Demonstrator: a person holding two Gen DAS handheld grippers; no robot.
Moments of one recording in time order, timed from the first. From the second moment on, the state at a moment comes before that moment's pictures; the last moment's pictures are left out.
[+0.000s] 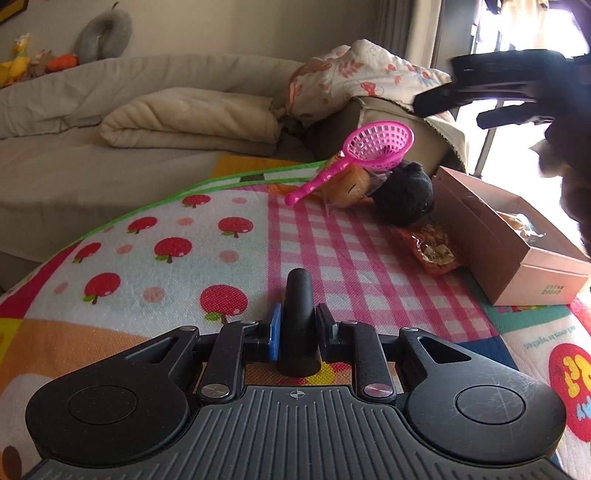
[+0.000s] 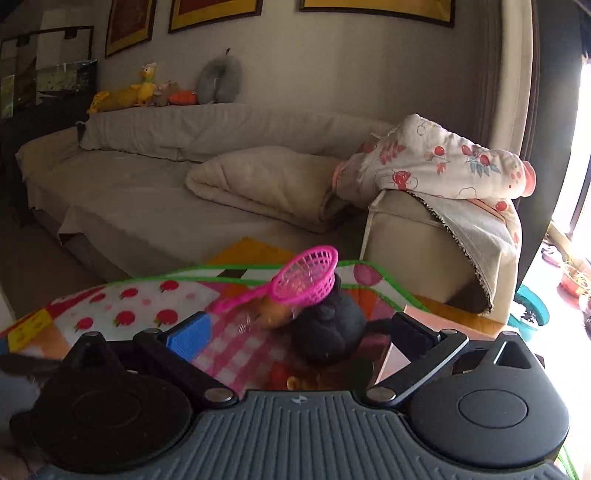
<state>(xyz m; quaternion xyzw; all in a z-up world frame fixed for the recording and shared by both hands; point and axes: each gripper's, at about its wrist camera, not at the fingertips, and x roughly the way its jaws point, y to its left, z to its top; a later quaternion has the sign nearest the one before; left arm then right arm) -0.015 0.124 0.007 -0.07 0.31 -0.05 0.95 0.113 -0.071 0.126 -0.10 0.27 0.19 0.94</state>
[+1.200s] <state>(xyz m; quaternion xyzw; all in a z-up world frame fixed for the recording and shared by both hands) -0.023 0.083 0.006 -0.10 0.32 -0.09 0.94 -0.030 -0.158 0.075 -0.14 0.39 0.25 0.88</state>
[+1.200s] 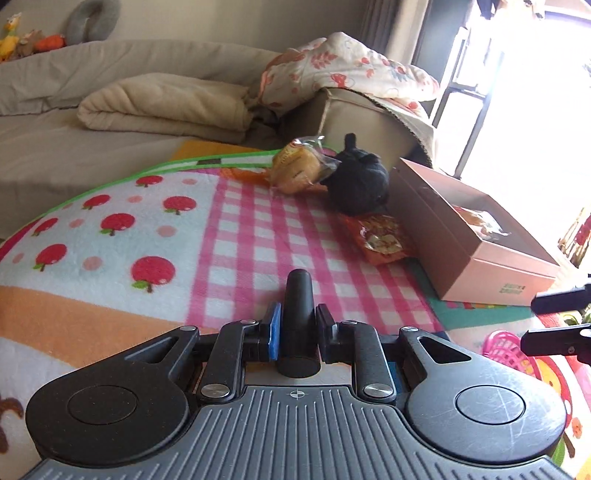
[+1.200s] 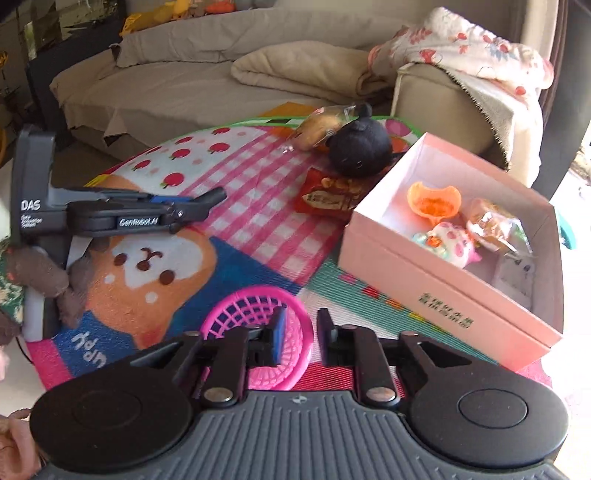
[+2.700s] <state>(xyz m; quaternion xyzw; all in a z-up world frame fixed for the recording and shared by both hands) -0.049 0.041 0.011 0.01 0.33 -0.06 0.94 -0.068 -0.136 0.026 -0.19 0.33 0.23 0.90</state>
